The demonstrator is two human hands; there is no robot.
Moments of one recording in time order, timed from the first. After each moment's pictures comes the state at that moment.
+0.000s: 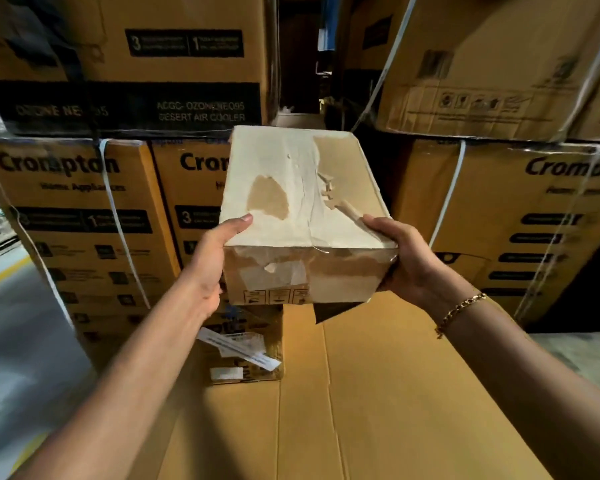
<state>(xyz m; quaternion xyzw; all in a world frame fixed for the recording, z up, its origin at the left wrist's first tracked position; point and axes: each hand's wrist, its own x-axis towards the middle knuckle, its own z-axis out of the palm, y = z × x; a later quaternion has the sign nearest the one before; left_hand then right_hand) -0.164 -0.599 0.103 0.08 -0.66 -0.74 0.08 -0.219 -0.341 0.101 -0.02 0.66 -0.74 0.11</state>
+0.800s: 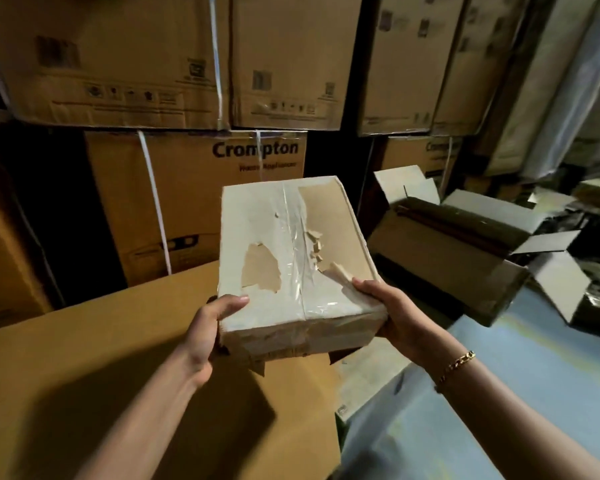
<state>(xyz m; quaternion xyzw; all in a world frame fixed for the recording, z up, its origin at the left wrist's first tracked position) -0.029 -0.103 0.028 -0.05 -0.65 -0.73 -0.21 0.064 0.158 0.039 0.18 0.68 -0.70 -0.06</state>
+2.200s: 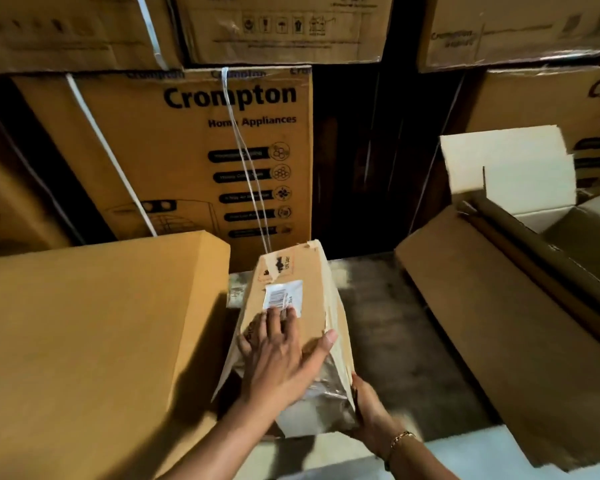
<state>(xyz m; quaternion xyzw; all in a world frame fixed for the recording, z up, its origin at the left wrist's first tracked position) -0.116 0.385 -0.093 0.00 -0.98 -0.16 -0.09 -0.108 0.545 -0.209 0.33 0.51 -0.75 0.26</state>
